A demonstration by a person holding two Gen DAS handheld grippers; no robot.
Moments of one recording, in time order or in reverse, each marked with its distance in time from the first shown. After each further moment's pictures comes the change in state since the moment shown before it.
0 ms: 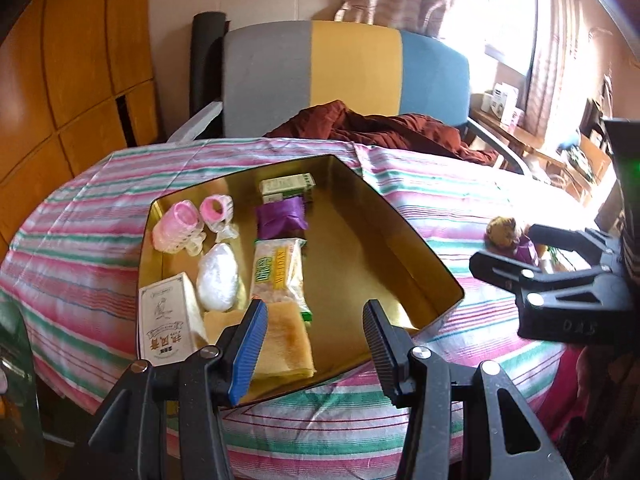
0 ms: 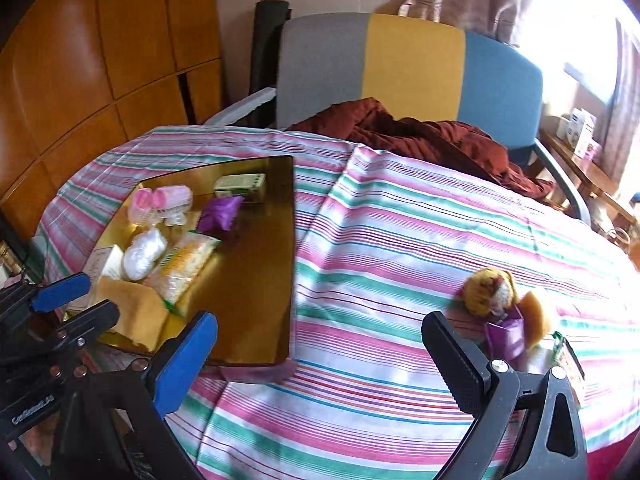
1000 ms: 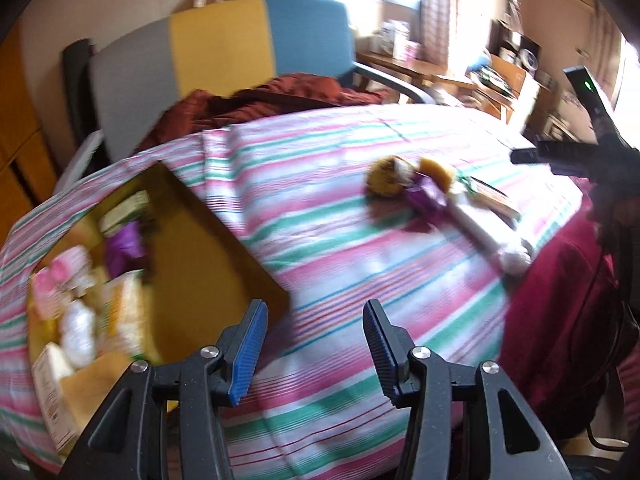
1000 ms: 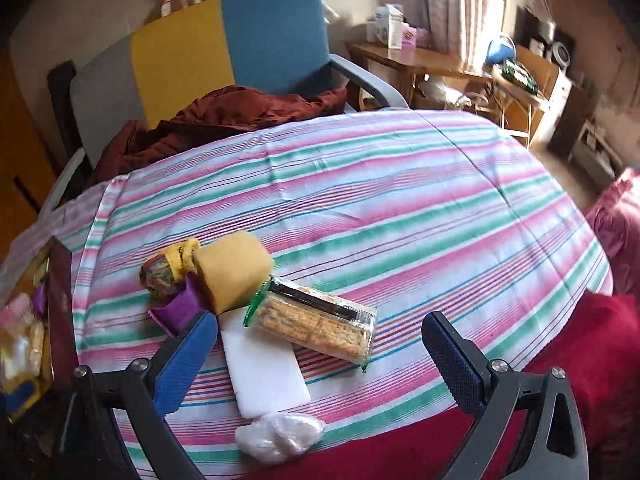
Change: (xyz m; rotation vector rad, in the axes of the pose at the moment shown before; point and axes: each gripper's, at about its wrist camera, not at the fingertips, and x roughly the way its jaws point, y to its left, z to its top) left arm 0.036 -0.130 0.006 0.319 0.118 -0.249; right arm -0.058 -0.265 -0.059 0.533 0.096 -0.331
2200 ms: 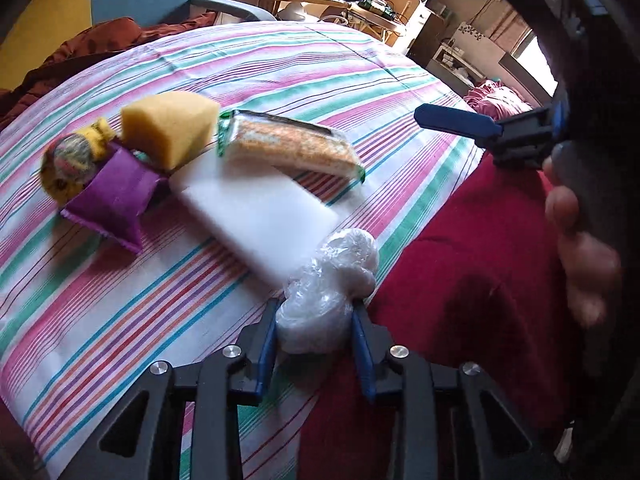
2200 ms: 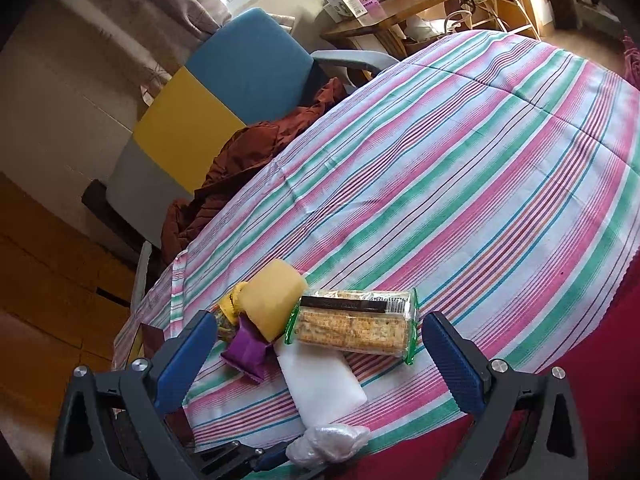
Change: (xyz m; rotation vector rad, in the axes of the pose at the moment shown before) left arm 0.109 -0.166 0.036 0.180 0.255 -0.424; right arm 0.014 -0.062 -0.010 0.361 0.000 0.388
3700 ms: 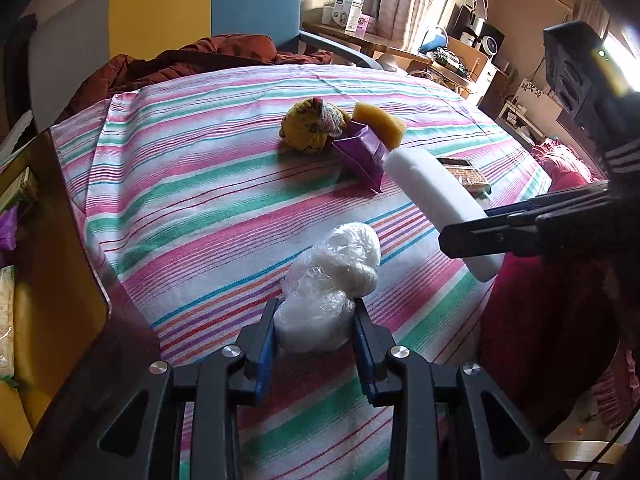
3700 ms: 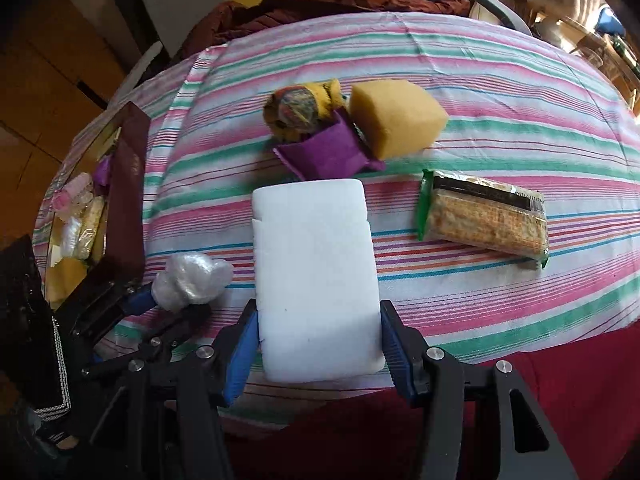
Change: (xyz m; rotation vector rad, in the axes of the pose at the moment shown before) left arm -0.070 0.098 -0.079 -0.164 -0.200 0.216; right arm 0.061 0.090 -0.108 -0.502 0.424 -0.171
